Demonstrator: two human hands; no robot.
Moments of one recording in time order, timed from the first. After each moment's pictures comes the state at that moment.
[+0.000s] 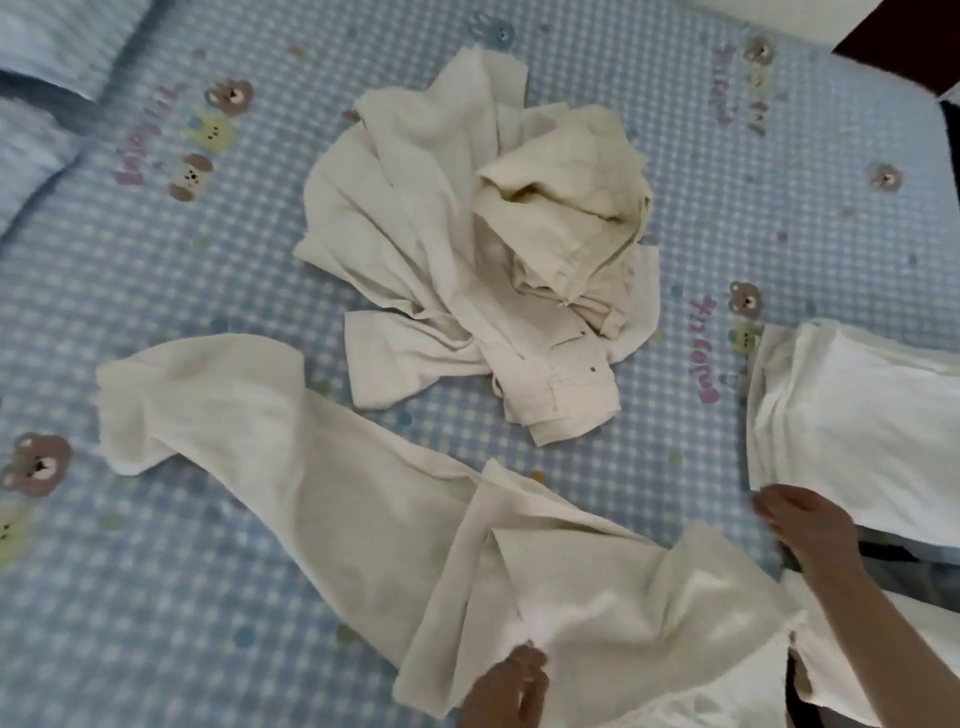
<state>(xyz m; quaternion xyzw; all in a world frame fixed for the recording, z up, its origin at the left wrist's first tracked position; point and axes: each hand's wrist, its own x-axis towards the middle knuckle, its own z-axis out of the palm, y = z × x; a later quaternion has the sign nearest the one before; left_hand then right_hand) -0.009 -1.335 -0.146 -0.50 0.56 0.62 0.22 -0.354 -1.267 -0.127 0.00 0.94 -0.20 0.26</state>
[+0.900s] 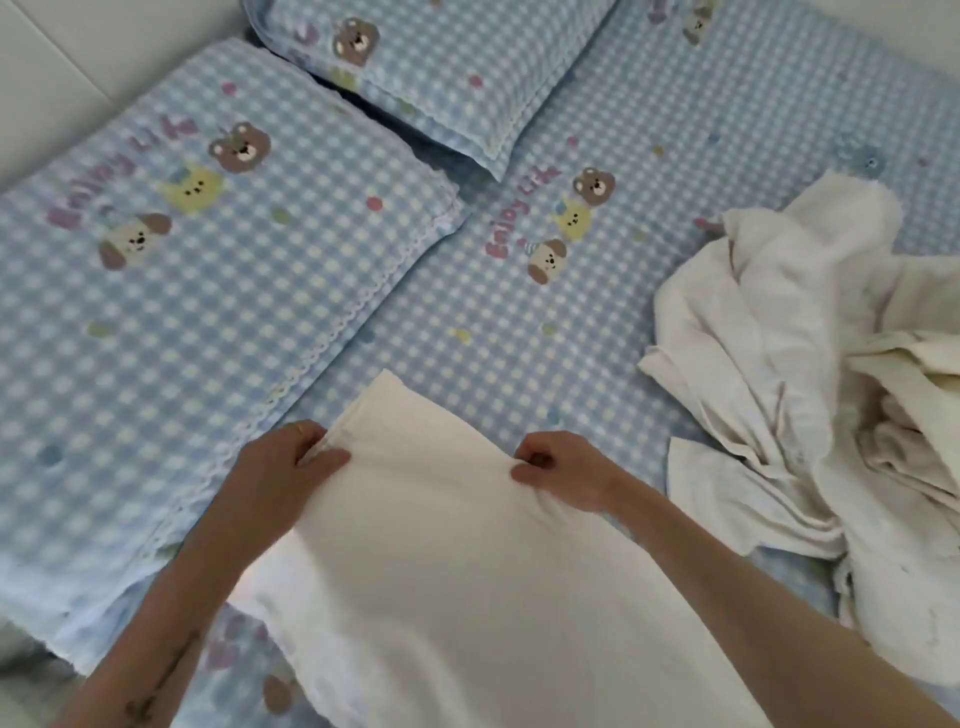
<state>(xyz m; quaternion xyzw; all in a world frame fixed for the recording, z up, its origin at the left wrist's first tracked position) 0.398 -1.753 -0.146 -0.70 0.61 0.35 -0.05 0.090 -1.732 -0.202 -0.57 0.63 -0.01 0.52</state>
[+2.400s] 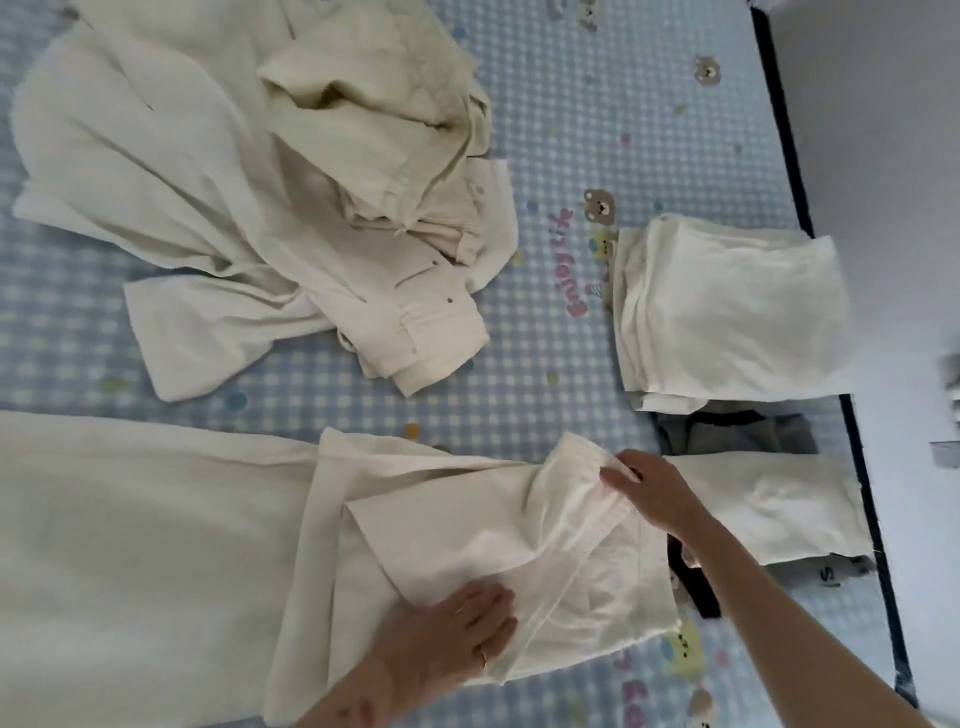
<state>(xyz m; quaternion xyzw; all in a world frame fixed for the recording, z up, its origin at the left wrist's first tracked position) -0.039 -1.272 -0.291 0.17 0.97 0.13 -0.07 -0.336 -1.195 -0.170 -0.20 0.91 -0.07 0.36</state>
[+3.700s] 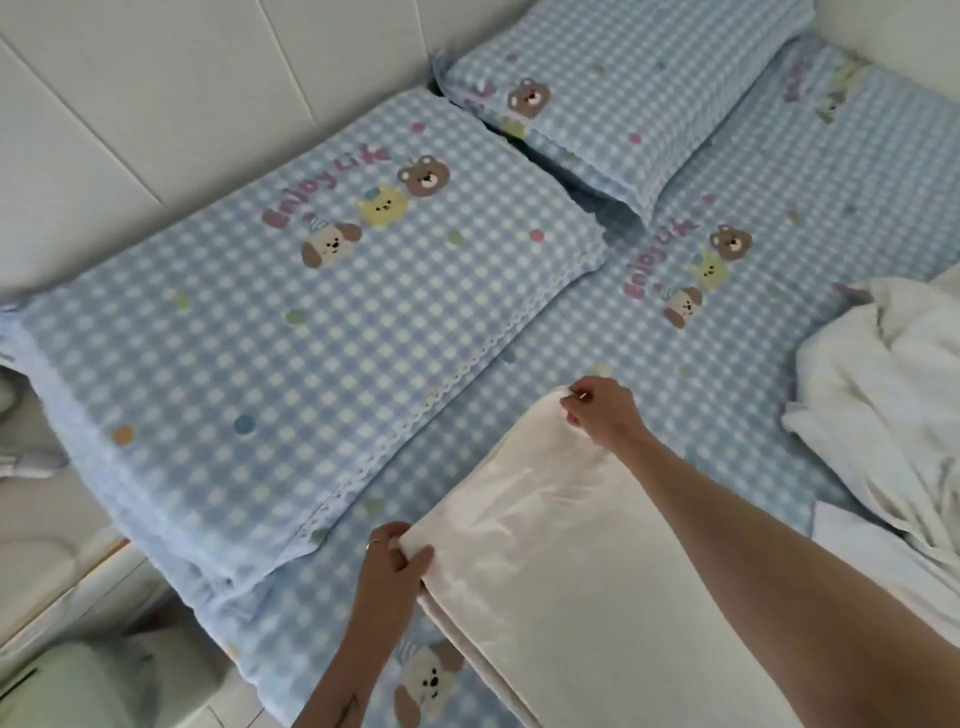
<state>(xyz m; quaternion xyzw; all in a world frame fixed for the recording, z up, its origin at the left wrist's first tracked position) 0.469 -1.658 -0.240 -0.75 0.24 0.55 -0.26 0.223 -1.833 -0.243 -0.54 0.74 -0.10 0.39</state>
